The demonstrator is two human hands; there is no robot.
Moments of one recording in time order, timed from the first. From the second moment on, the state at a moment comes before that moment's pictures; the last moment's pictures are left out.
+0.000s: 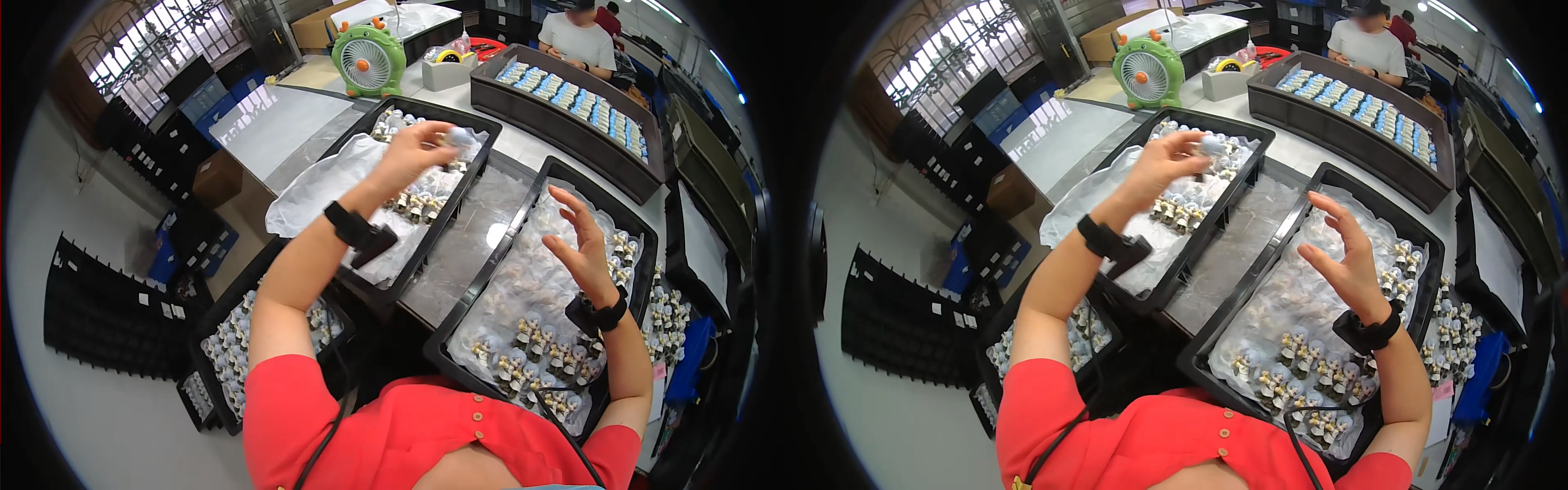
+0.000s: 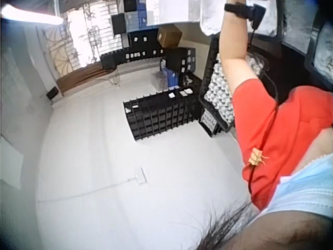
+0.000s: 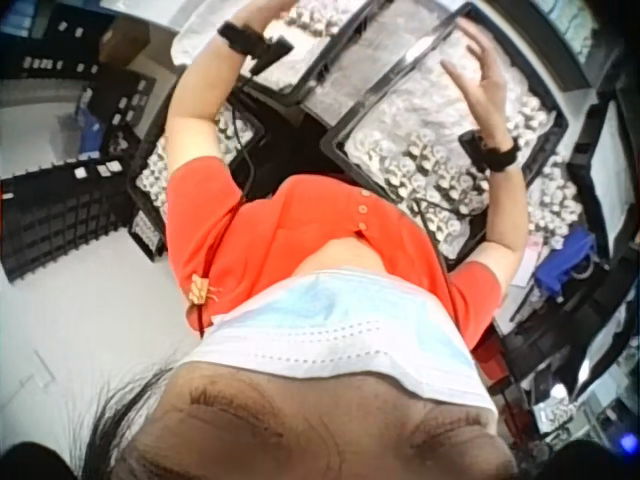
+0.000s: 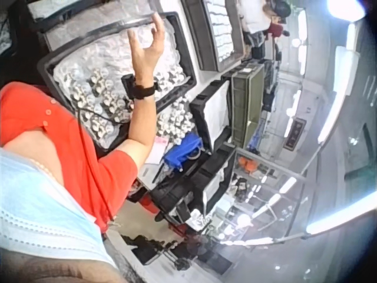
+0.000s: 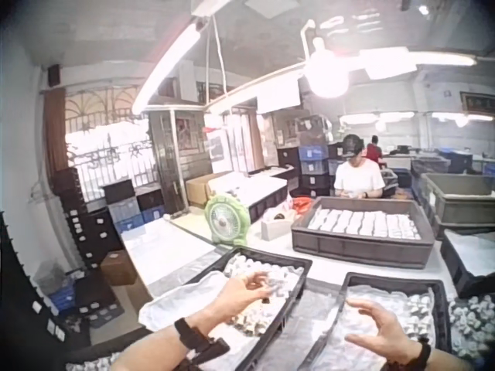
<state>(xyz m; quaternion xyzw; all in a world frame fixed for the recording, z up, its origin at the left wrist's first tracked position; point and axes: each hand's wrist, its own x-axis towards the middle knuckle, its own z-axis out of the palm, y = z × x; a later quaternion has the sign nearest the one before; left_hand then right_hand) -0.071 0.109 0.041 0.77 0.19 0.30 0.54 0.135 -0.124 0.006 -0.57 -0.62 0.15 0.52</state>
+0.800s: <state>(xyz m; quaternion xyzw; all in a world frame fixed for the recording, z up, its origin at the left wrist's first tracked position) -0.165 0.247 -0.051 0.76 0.57 0.10 0.31 0.140 -0.114 0.009 -0.58 -0.67 0.03 0.47</state>
